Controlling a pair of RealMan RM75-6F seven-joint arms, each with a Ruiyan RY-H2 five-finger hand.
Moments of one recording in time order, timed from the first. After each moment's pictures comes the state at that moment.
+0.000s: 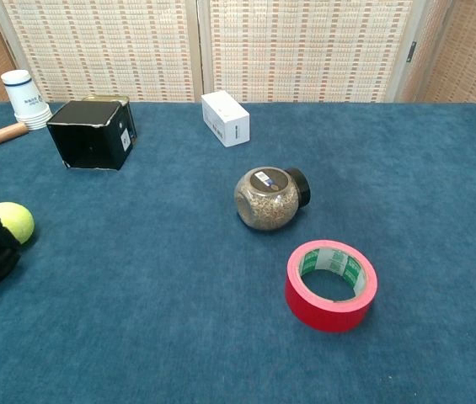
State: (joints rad) left arm -0.30 -1.94 -0.04 -0.57 1.59 1.38 -0.19; right arm 0.12 -1.05 0.13 -1.67 -1.25 1.32 -0.01
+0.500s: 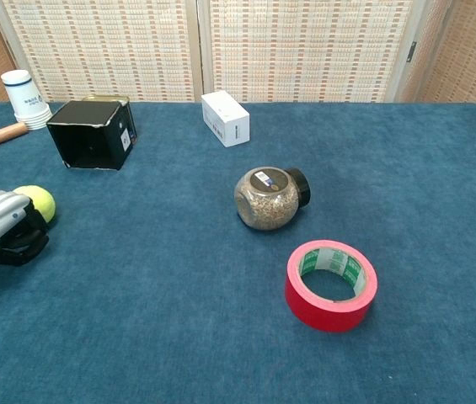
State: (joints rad) left arm -0.43 -1.93 -0.04 -0.48 1.60 1.27 -0.33; right arm 0.14 -1.08 0.15 -1.68 -1.19 1.31 -0.09
